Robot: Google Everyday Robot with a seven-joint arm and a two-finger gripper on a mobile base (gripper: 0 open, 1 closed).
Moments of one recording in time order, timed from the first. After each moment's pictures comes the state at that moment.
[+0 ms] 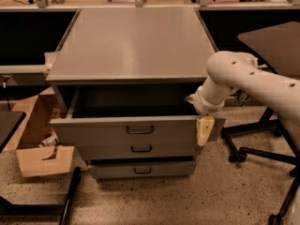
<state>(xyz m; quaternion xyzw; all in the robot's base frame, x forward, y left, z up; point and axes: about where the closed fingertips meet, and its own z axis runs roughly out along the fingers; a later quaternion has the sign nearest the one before) 0.603 -0.178 0.666 -0.74 0.66 0.03 0.13</state>
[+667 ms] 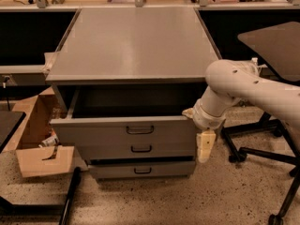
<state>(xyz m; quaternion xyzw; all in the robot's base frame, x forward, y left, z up) 0.535 -0.164 0.661 -0.75 0.65 0.08 0.09</state>
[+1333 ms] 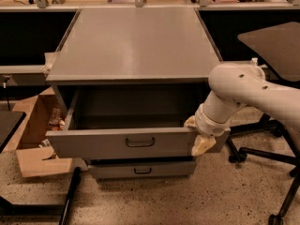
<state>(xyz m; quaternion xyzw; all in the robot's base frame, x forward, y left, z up) 0.498 -0.162 0.668 -0.74 0.66 0.09 0.08</state>
